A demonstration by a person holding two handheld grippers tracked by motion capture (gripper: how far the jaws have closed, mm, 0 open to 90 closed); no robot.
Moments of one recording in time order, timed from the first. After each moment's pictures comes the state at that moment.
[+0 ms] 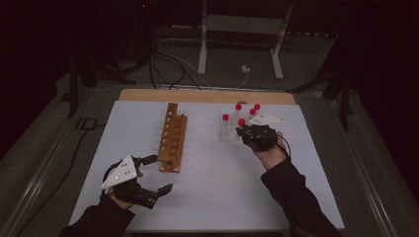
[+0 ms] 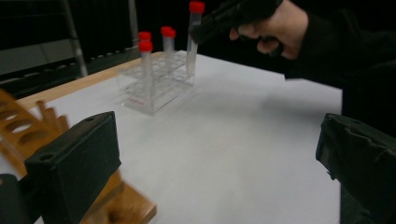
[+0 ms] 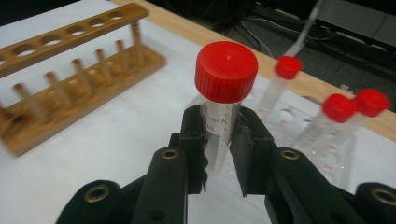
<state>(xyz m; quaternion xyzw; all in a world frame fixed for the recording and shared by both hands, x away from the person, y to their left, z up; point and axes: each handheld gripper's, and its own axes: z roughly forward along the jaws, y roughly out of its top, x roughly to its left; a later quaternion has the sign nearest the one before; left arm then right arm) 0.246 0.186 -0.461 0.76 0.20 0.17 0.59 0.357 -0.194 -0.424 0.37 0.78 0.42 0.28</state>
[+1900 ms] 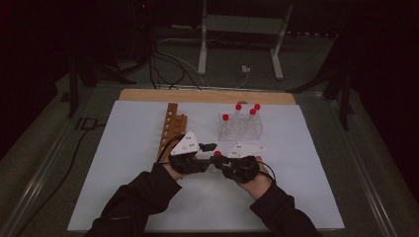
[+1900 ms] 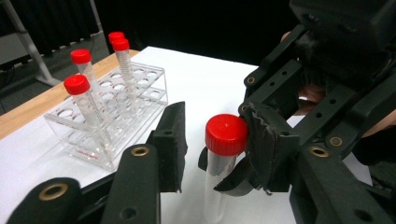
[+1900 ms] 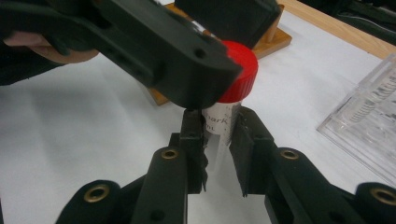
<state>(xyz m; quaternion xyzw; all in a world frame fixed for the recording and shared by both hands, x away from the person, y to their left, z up) 0.312 0.061 -0.437 0.81 0.14 0.15 0.55 0.292 -0.146 -0.453 0.27 0.84 0.44 0.18</state>
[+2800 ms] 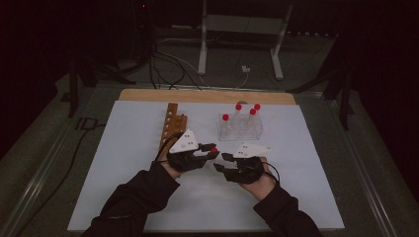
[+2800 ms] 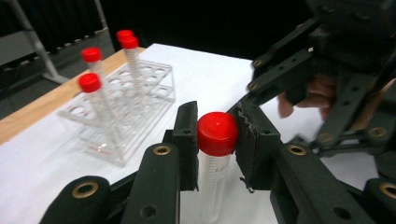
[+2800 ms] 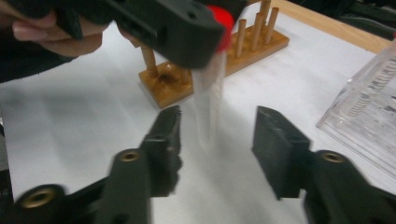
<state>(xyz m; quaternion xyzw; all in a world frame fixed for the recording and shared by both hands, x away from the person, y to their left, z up) 0.315 0.069 -0.431 0.81 0.15 0.16 0.54 0.290 -0.159 -0.455 0.28 0.82 0.46 0.17</state>
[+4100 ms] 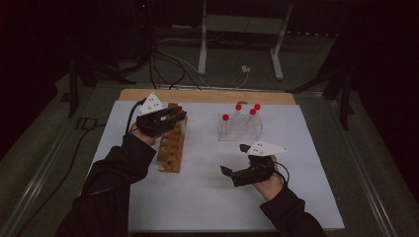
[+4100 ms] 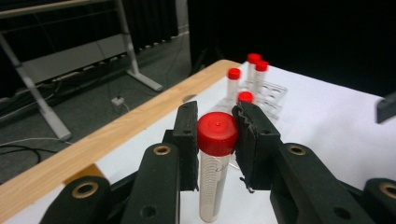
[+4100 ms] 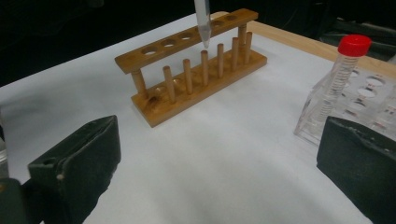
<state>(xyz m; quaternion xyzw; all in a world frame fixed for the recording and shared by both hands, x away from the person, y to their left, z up) 0.382 0.144 -0.389 0.76 0.26 0.24 0.54 0.288 -0.184 -0.449 0.30 0.79 0.51 0.18</state>
